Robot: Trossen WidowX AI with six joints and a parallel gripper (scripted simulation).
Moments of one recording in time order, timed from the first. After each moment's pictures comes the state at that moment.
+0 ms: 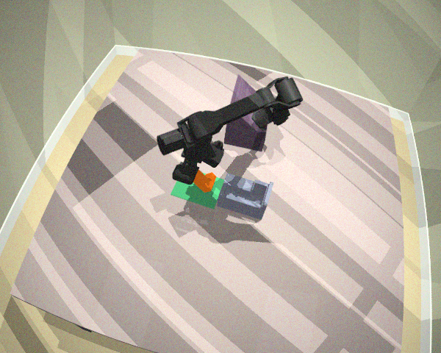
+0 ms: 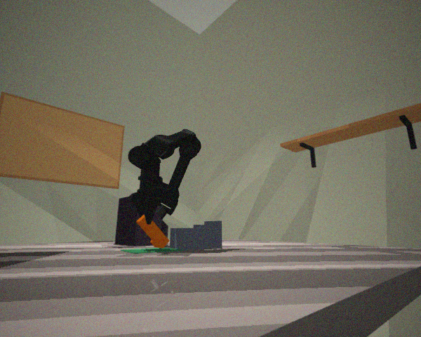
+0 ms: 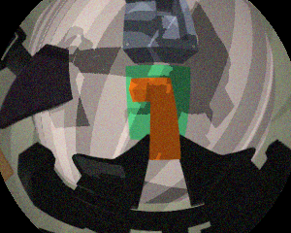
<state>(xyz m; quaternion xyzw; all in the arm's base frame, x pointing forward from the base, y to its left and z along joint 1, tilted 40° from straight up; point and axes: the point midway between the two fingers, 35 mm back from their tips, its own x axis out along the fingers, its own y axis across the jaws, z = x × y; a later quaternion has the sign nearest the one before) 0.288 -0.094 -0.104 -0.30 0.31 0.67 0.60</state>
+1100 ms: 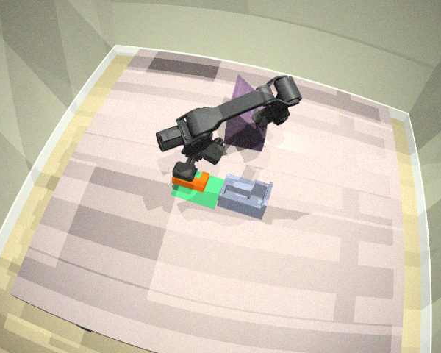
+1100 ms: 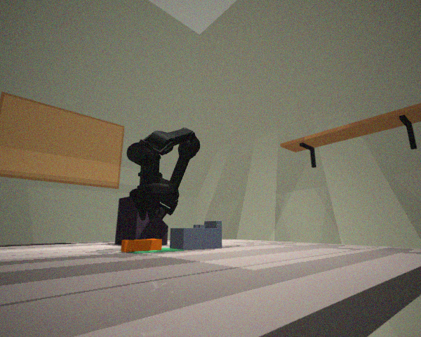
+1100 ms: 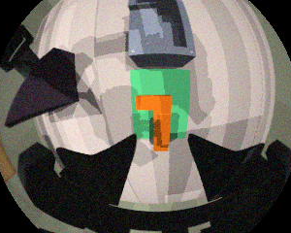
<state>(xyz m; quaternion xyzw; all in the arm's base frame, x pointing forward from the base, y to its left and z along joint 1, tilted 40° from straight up) 0.287 -0.101 -0.093 -0.29 0.31 0.68 0.60</state>
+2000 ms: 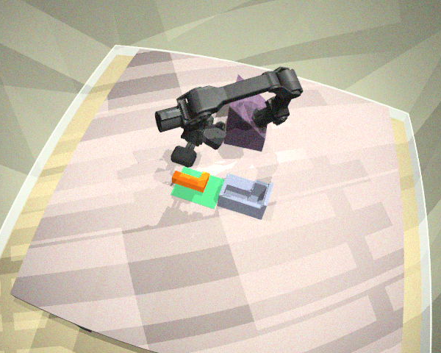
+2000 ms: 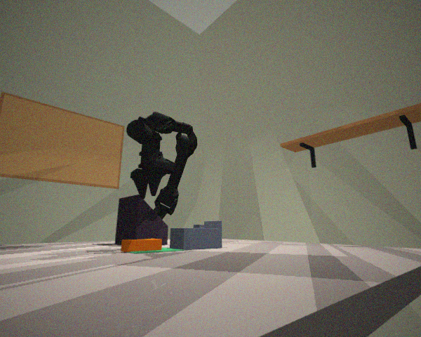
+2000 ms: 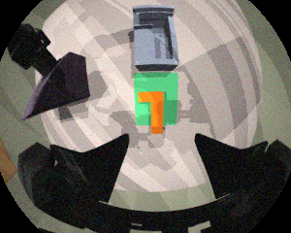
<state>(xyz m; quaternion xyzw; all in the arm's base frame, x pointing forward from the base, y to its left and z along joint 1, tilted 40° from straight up) 0.296 -0.146 -0.043 -0.30 0.31 0.67 0.61</state>
